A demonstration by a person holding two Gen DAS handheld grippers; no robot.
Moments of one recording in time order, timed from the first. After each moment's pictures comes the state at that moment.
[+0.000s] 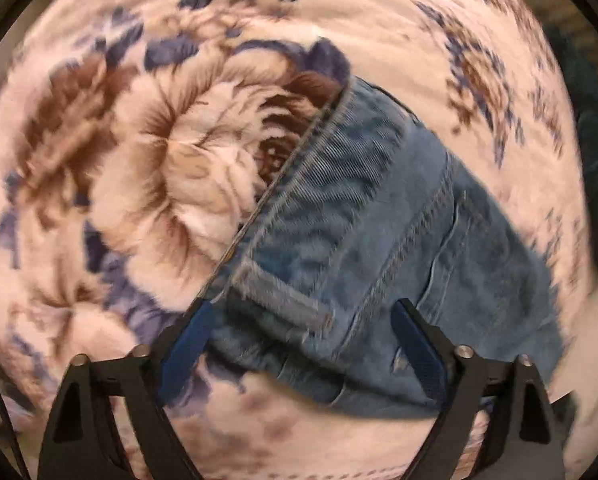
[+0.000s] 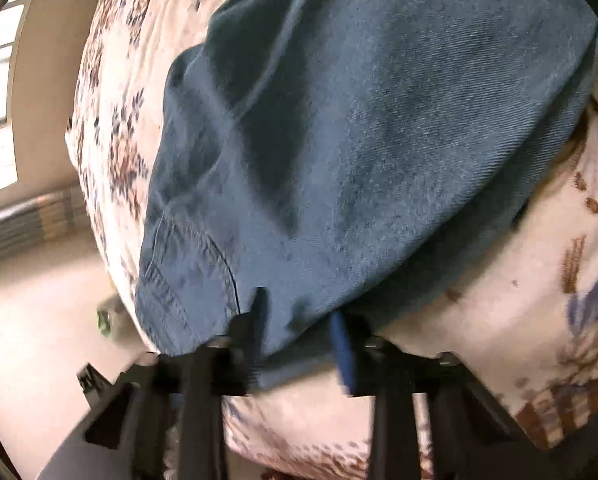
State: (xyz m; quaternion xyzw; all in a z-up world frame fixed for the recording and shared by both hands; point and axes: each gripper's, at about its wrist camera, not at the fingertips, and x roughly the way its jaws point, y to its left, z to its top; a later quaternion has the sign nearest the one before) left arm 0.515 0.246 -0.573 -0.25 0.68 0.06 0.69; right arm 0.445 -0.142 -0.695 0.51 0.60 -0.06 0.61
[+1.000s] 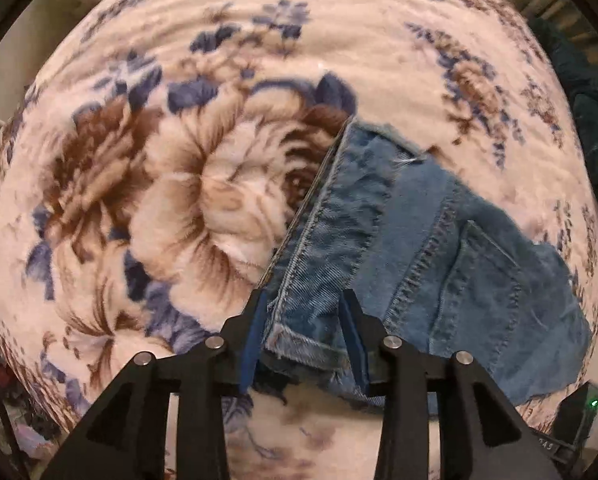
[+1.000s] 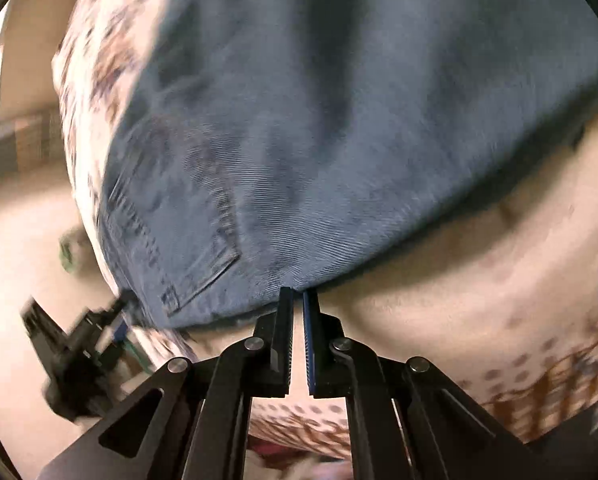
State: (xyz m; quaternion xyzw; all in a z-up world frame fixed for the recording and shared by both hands) left arm 0.507 0.251 -0.546 -0.15 0.65 0.07 0.74; right arm 0.456 -0.102 -0.695 0.40 0.70 0.01 0.59
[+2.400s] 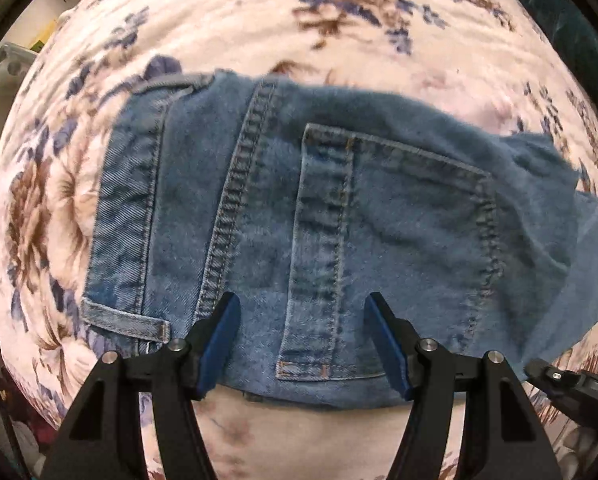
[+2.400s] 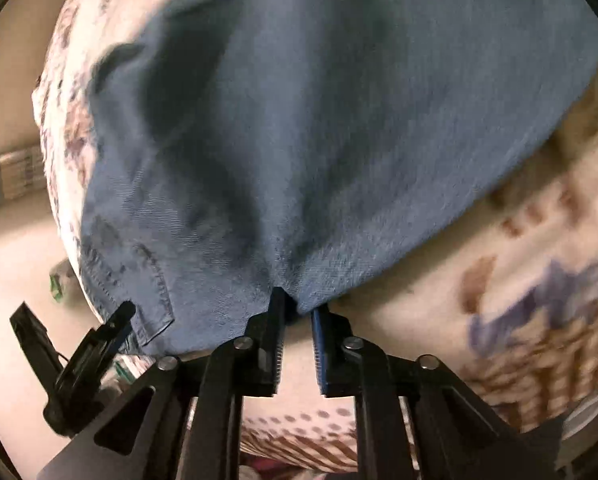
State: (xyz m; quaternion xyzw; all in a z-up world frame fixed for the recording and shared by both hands) left arm 0.525 0.125 -0.567 -0.03 0.68 0.00 0.73; right arm 0.453 -0.181 -0.706 0.41 0.69 -0.05 0.60
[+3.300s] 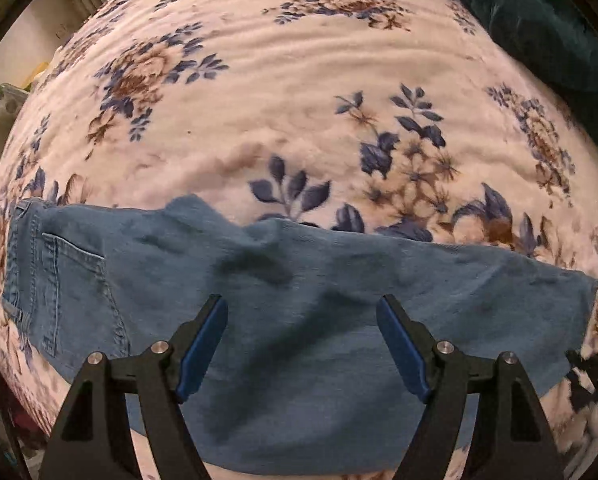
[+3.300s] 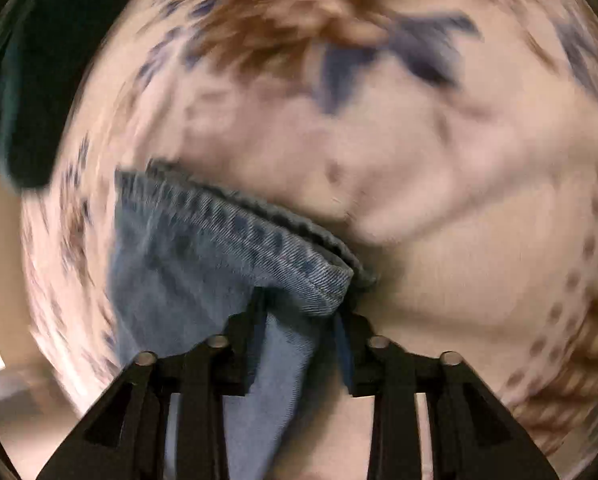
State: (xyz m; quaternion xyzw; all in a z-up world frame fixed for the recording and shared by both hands) left arm 0.568 -0.141 -0.543 -0.02 0.64 0.03 0.77; right arm 0.419 -0.634 -0.714 0.49 0.52 -0.29 0.64
